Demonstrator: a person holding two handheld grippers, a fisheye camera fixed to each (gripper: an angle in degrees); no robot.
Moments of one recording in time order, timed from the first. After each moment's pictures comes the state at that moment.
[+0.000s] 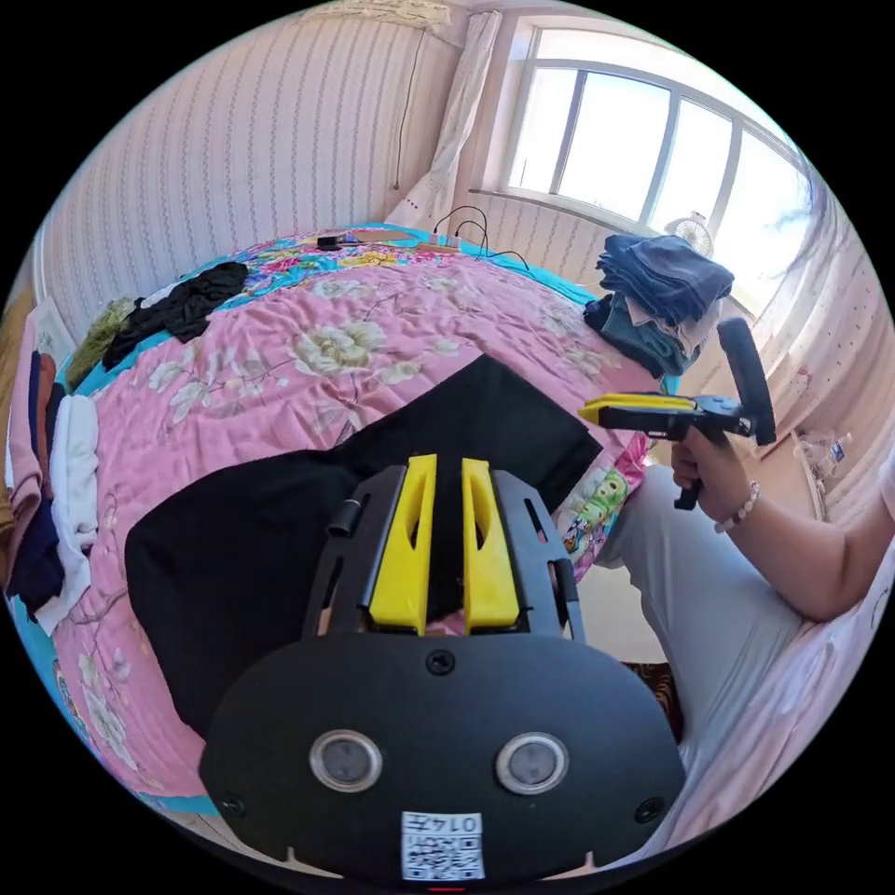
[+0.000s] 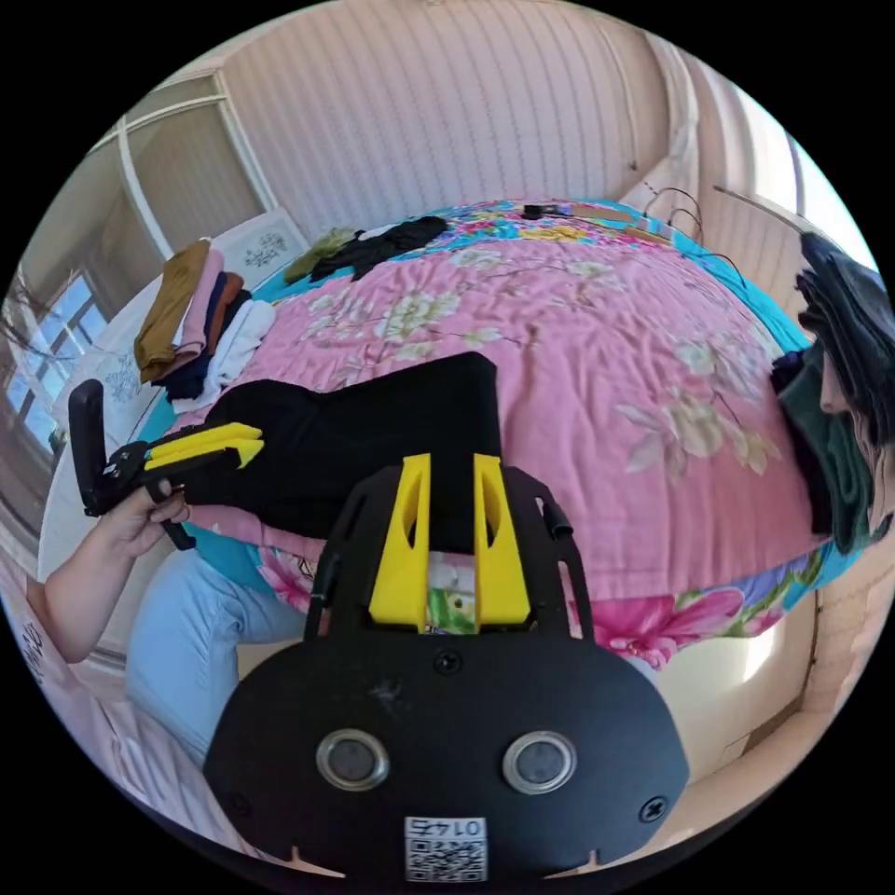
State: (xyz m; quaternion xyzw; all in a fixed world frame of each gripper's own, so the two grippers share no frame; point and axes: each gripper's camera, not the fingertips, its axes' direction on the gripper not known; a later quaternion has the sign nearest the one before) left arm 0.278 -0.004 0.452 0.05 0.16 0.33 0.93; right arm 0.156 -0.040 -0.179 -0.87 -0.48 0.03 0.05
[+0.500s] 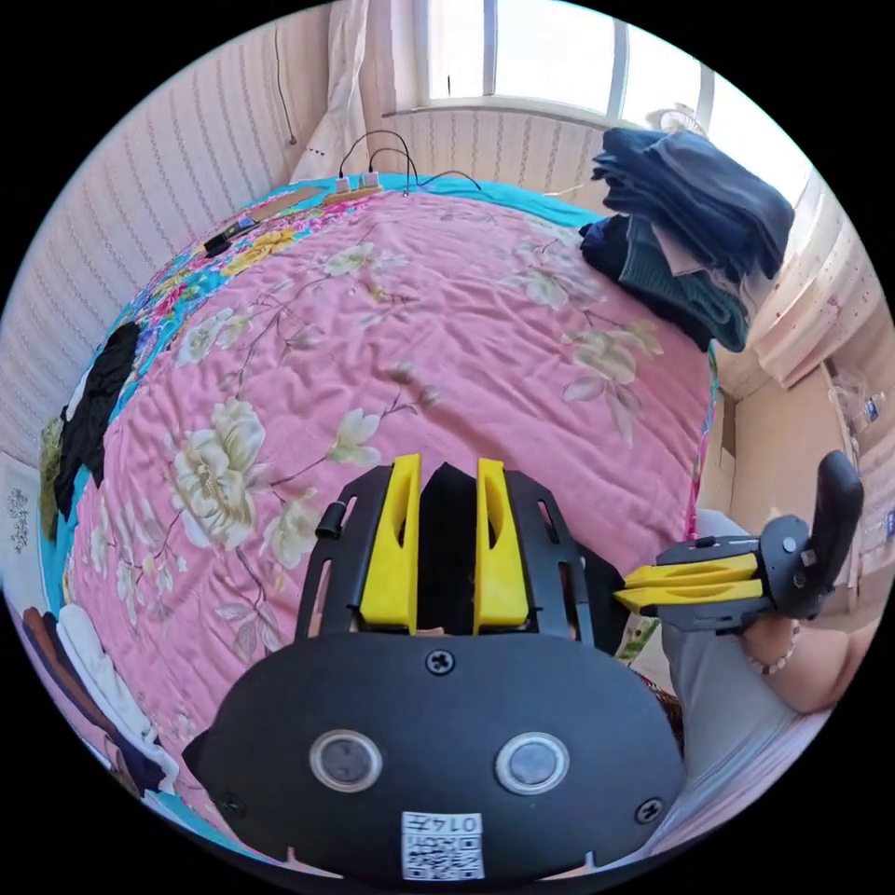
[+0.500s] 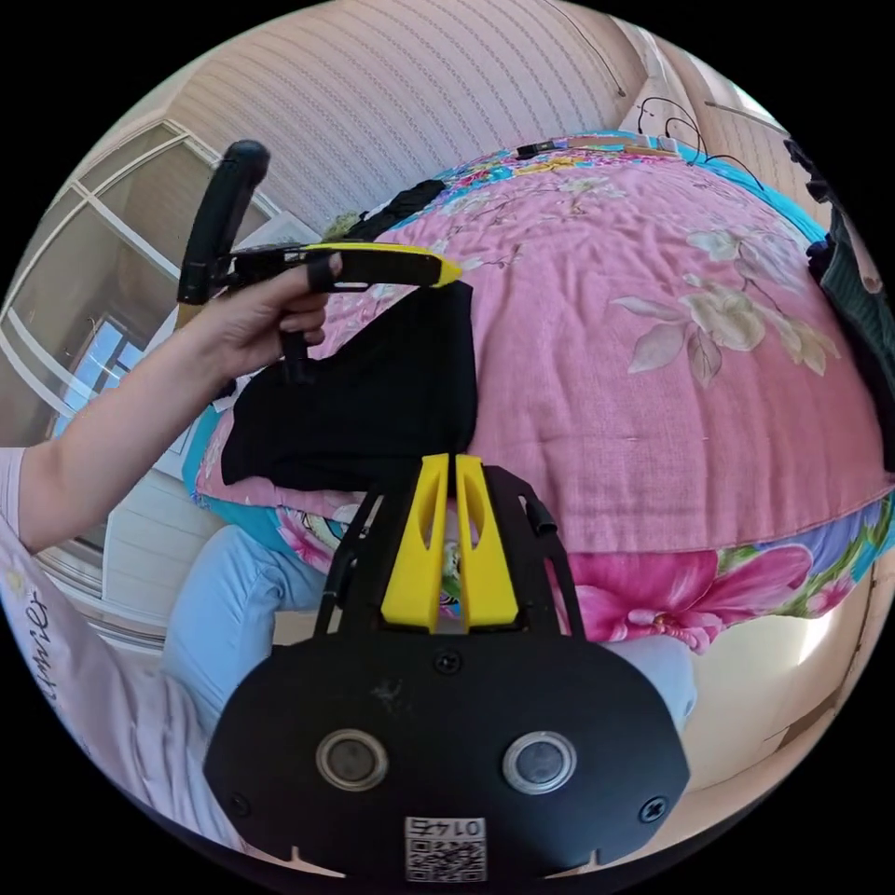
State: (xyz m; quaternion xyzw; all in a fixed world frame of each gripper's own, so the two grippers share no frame) left arm 0.491 -0.083 0.570 -0.06 0.09 0.45 0.88; right arm 0.248 -0.012 -0.214 -0.88 -0.46 0.09 -0.06
